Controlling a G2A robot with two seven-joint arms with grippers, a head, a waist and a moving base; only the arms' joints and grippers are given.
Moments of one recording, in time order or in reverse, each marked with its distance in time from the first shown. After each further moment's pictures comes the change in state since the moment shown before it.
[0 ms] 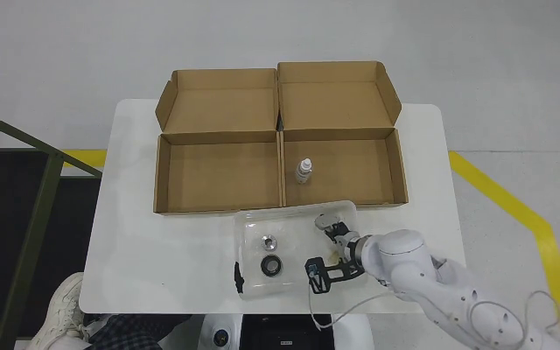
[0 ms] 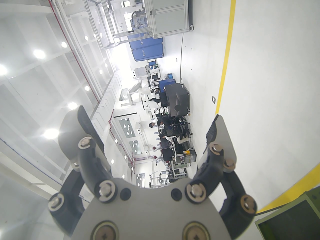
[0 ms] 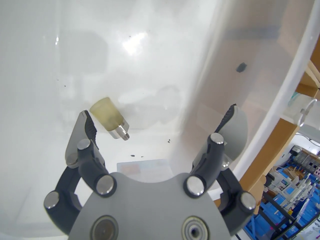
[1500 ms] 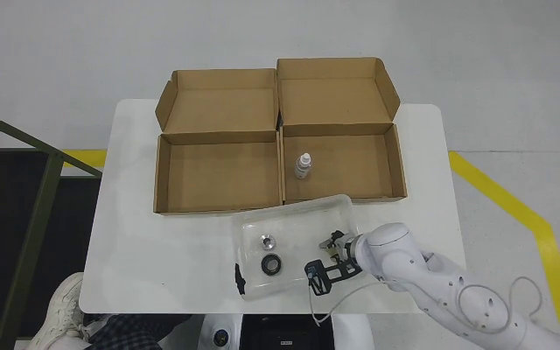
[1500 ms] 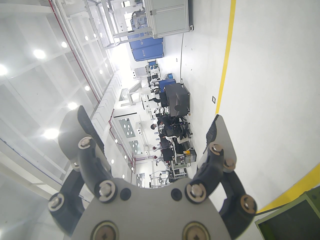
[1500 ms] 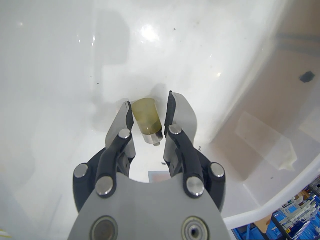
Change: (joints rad) left arm 0.000 0.000 0.000 0.000 0.000 0.000 0.000; right arm 0.065 -0.055 -0.045 0.082 0.120 -0.100 0.126
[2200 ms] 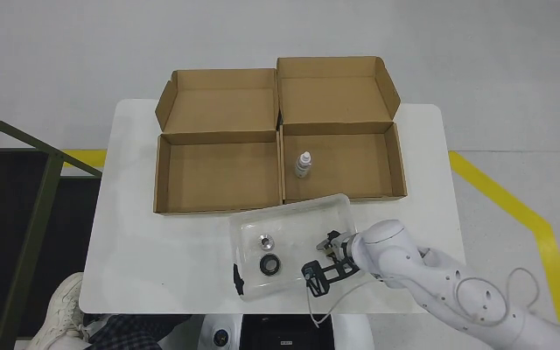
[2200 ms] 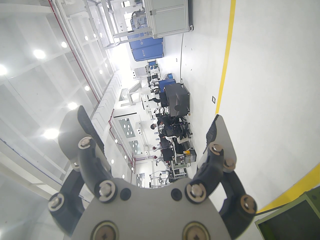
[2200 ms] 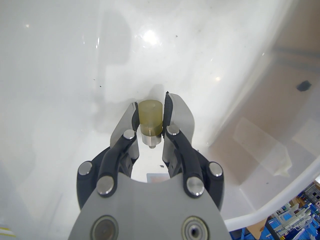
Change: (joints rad) left arm 0.000 0.000 0.000 0.000 0.000 0.000 0.000; right arm 0.072 0.009 -0.064 0.002 0.063 0.002 0.002
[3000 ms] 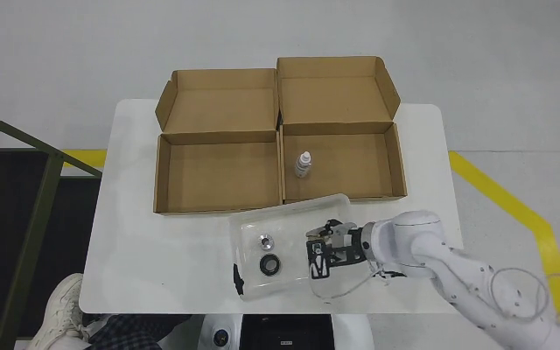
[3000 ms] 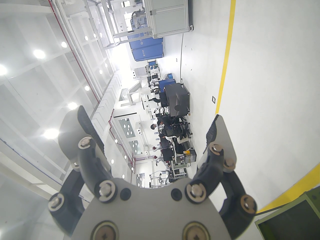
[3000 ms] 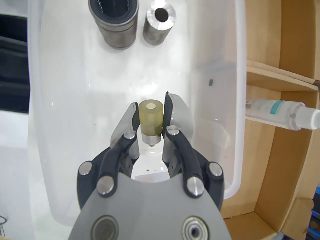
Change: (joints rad) left arm 0.000 0.000 0.000 0.000 0.000 0.000 0.000; right arm -0.112 0.043 0.233 -0.012 0.209 0.158 -0.281
